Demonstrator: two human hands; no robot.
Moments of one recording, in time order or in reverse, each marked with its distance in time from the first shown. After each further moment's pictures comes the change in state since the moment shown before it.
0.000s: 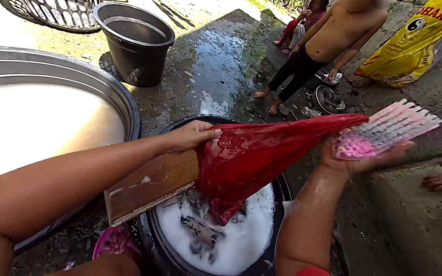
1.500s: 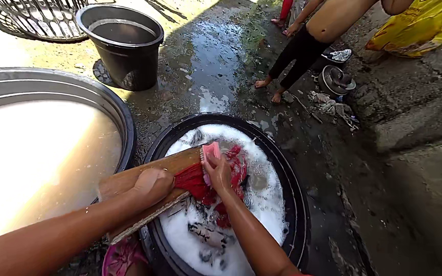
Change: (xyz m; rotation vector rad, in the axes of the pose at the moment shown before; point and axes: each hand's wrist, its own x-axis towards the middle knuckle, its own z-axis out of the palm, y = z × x) left_hand -0.056 -0.107 -0.004 1.479 -0.098 -0.576; right_hand -0.218 0.152 -0.004 -1.476 -0.590 0.751
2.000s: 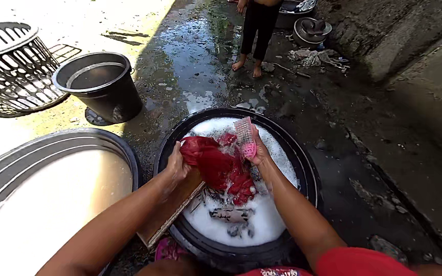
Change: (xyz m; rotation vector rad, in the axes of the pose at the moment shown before) left_hand 0.039 0.046 -0.050 -1.957 0.086 -0.217; right_hand 0.001 0.062 -0.081 1.634 0.198 0.205
